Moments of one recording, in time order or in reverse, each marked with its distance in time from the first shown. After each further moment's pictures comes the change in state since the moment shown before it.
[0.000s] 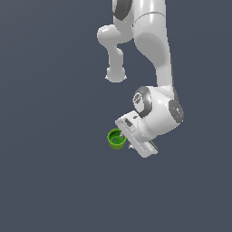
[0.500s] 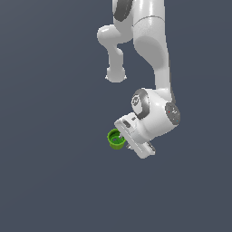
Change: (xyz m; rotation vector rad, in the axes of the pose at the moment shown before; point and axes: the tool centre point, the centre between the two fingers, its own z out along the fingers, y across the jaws) arm 0.000 -0.001 0.013 -0.002 0.004 0.006
